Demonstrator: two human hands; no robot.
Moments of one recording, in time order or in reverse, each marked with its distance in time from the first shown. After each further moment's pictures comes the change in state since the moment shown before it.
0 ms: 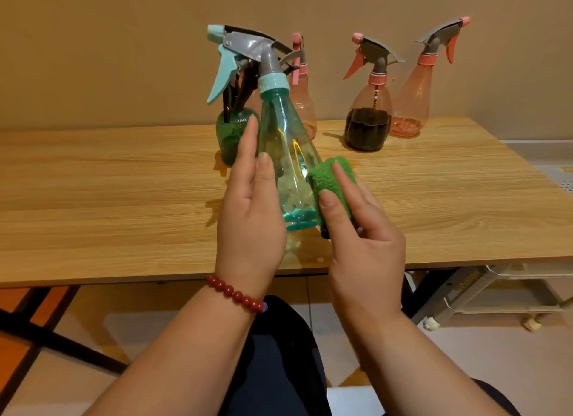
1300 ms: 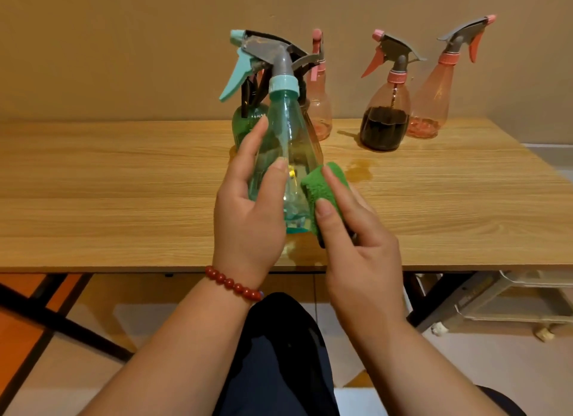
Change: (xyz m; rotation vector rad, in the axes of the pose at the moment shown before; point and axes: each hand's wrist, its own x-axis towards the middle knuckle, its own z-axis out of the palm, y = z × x) left_hand 0.006 -0.010 -0.020 -0.154 0.044 0.031; right_hand -0.009 -0.002 0.010 -0.100 -0.182 0.004
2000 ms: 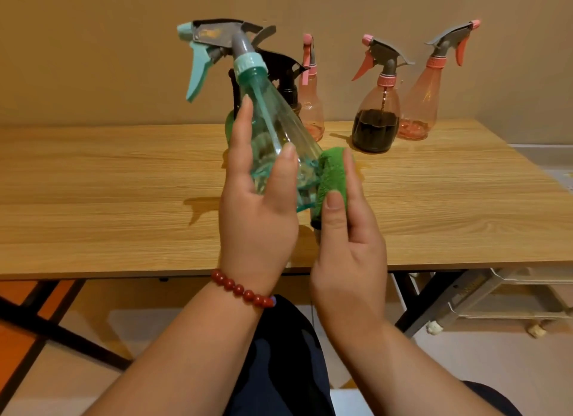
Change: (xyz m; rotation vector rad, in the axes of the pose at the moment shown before) left_hand -0.005 0.016 0.015 0.140 0.022 0.106; right_hand -0.002 0.002 0.011 0.079 0.088 -0.078
